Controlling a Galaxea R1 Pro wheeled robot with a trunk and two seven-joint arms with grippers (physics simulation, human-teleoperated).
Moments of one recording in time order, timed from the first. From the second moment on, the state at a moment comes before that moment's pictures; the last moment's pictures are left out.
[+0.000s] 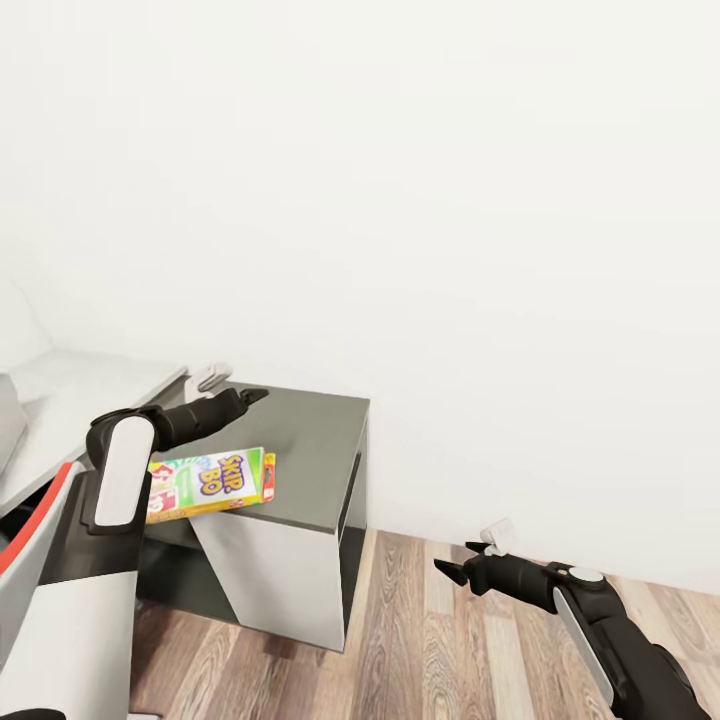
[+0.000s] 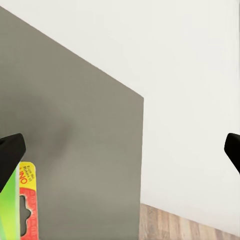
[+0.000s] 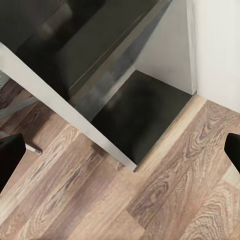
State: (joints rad) left arm -0.75 0.04 0.15 -1.50 0.78 1.04 0.20; right arm -0.35 -0.19 0.02 -1.17 -0.07 0.46 0.74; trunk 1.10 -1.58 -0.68
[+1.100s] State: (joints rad) left arm -0.65 0.12 0.16 -1.50 0.79 1.04 -0.26; right arm -0.35 -0.15 0.02 -1.17 -0.06 0.46 0.74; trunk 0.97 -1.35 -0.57
